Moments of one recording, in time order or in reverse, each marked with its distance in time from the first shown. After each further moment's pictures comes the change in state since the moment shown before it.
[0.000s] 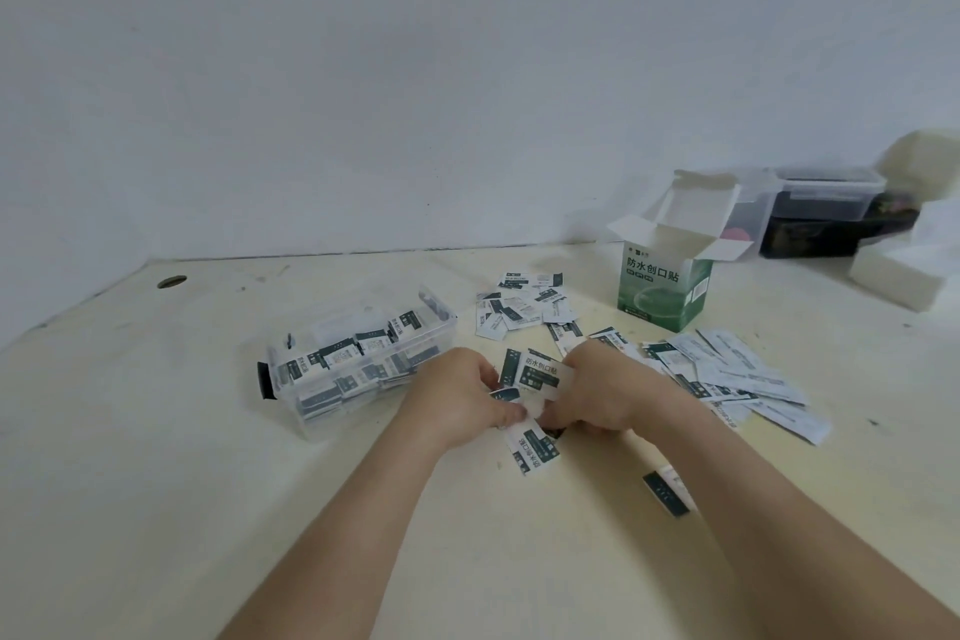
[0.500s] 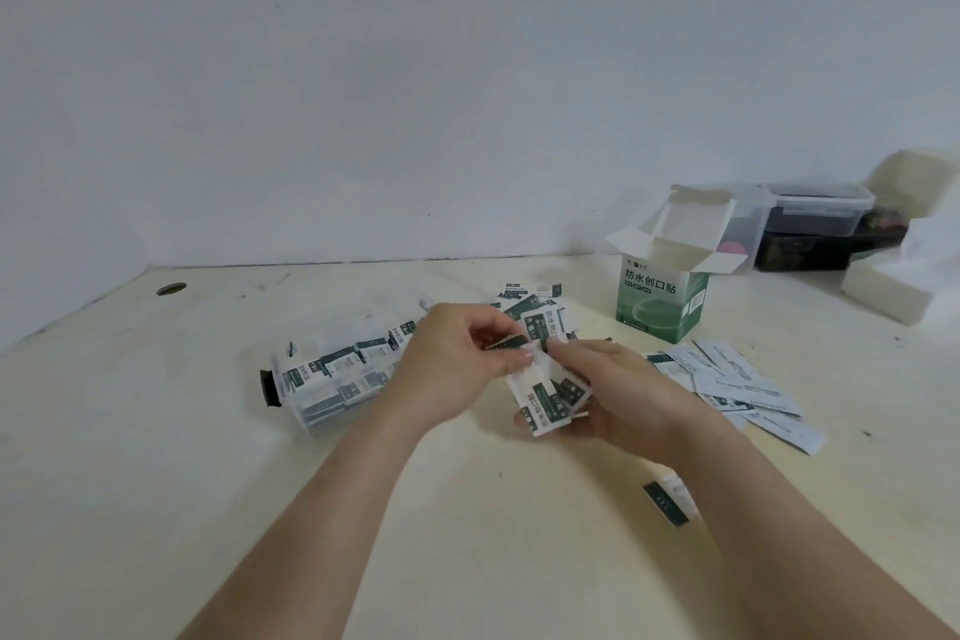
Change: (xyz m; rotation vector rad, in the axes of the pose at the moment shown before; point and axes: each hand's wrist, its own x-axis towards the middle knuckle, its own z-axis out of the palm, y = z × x) left_hand -0.005 0.018 -0.031 -0.514 0.109 0.287; right_hand -0.020 0.003 0.000 0.981 -0.174 -0.117
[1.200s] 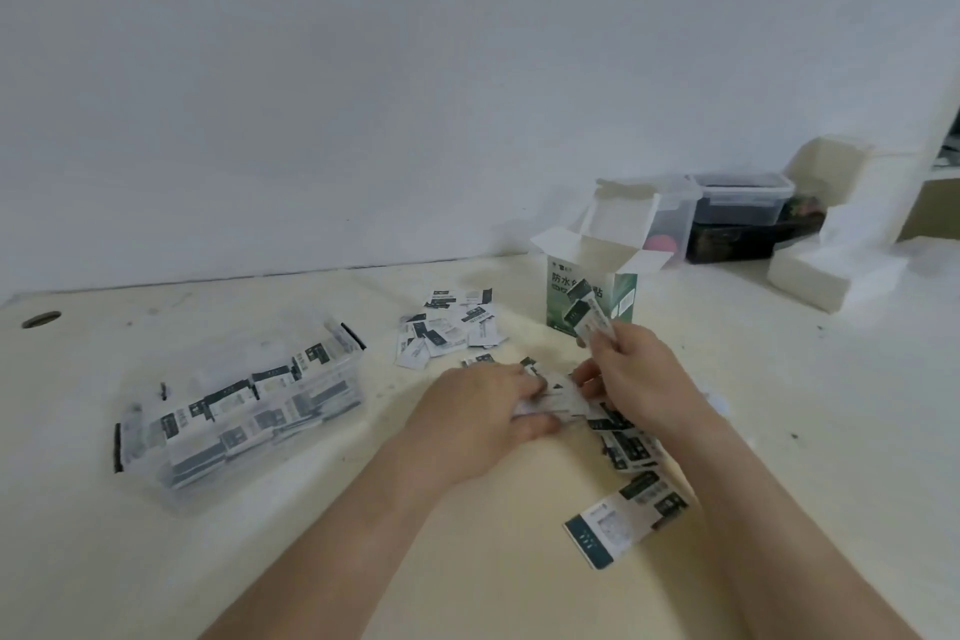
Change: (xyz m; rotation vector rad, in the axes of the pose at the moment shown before) left_hand 0.043 -0.030 0.089 0.841 -0.390 0.369; right_hand 0.009 0.002 -0.088 -0.568 0.605 -0.184
